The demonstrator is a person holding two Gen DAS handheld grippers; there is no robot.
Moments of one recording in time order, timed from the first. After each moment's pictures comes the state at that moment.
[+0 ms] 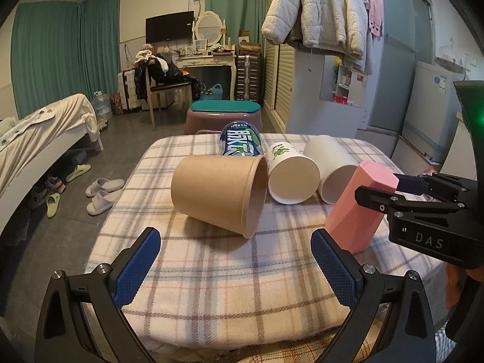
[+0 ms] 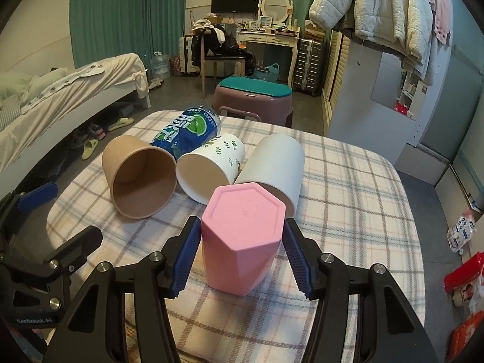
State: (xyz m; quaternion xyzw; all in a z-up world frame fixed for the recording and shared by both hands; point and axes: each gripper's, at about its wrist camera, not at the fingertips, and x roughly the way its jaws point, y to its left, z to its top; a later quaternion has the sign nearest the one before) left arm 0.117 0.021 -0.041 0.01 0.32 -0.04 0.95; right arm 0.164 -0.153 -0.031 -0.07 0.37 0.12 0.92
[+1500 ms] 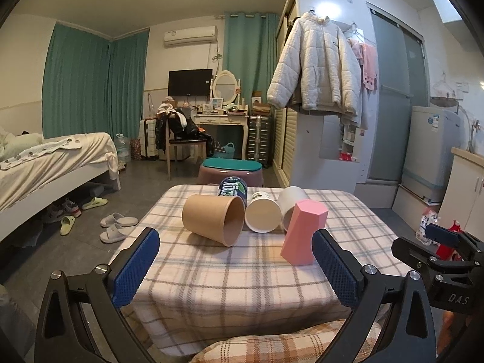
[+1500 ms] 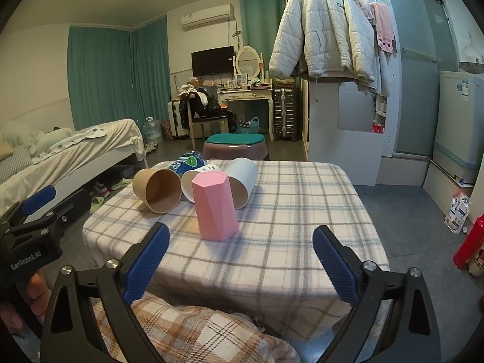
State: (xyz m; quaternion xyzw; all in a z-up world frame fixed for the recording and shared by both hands) left arm -0.004 -0.007 0.000 -0.02 0.17 0.00 0.99; right arm -0.006 -0.238 -0.006 0.01 0.23 0.10 0.97
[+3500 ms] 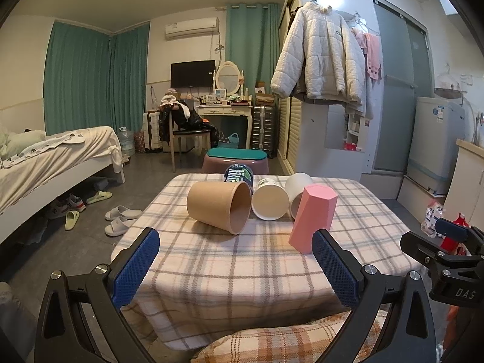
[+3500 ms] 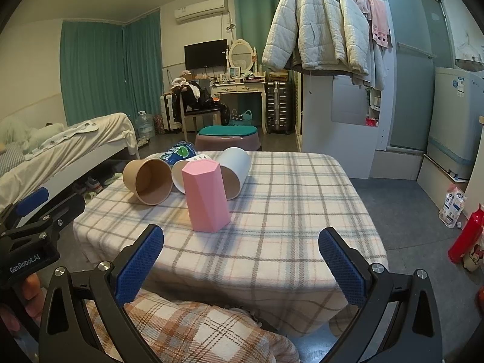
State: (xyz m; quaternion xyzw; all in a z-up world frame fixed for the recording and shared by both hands) left arm 0.000 -0.006 -0.016 -0.01 0.19 0.01 0.98; right arm 0.000 -0.238 -0.017 0.01 0.24 0.08 0.97
